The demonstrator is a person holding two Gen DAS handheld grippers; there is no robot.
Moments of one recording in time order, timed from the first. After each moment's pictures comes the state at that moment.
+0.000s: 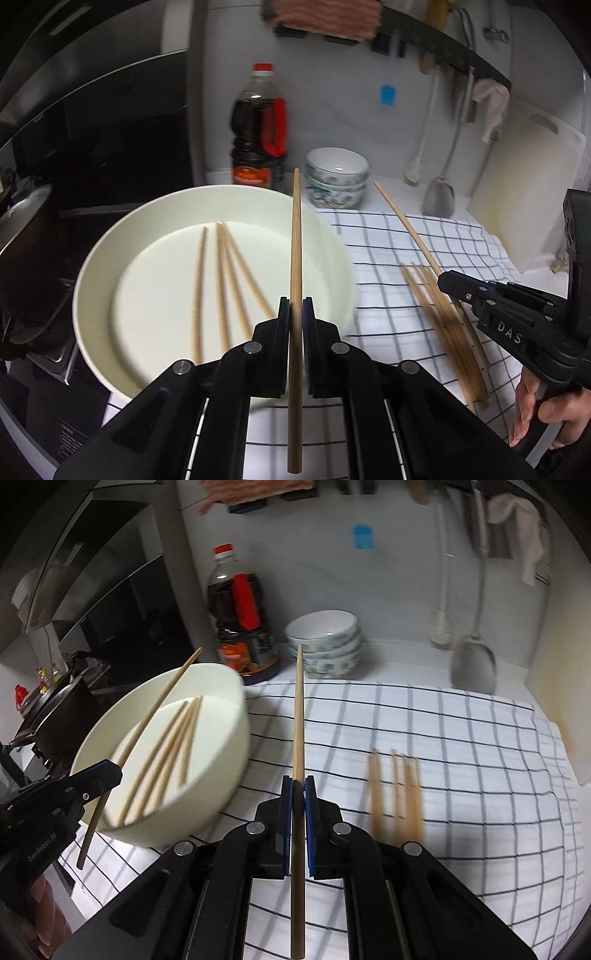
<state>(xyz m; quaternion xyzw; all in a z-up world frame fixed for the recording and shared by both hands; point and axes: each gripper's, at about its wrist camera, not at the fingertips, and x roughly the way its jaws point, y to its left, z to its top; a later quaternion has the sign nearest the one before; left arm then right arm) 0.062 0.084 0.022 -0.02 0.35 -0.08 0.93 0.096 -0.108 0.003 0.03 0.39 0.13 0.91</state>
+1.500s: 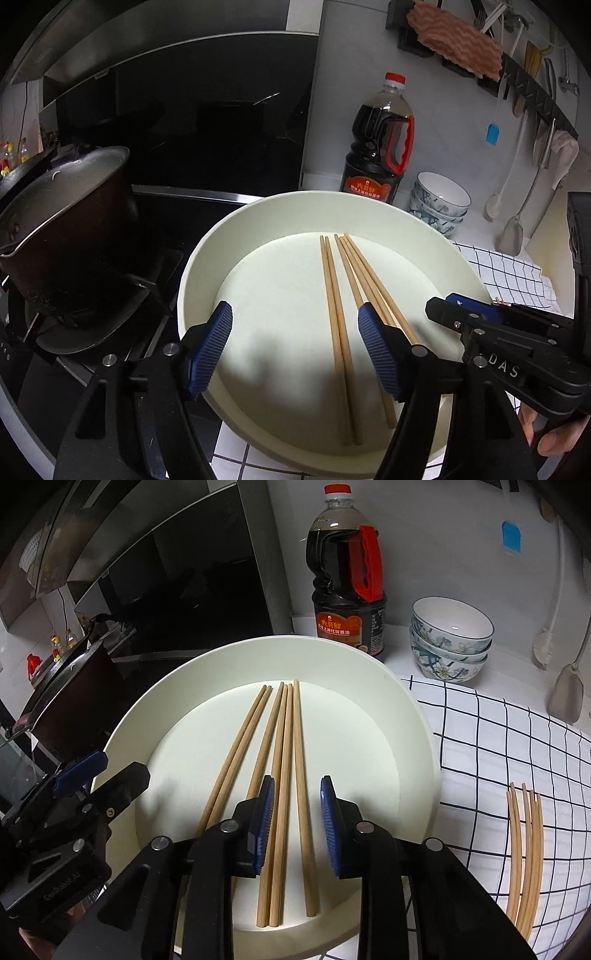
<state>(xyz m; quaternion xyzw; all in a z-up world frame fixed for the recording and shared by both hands) 0.091 0.198 0.003 -0.07 0.34 0.01 0.94 0.152 0.033 -0.012 0.00 0.43 0.17 0.88</state>
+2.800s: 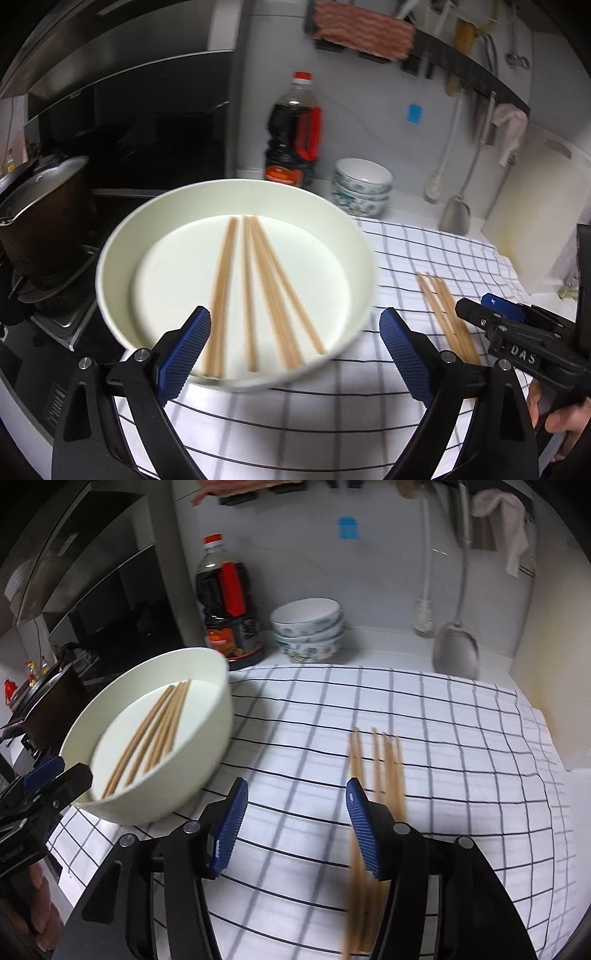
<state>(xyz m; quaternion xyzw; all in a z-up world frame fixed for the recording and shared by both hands) 0.035 0.088 0.013 -0.06 0.33 -0.04 0.94 0.076 -0.136 -0.008 0.02 0.40 0.09 0.91</state>
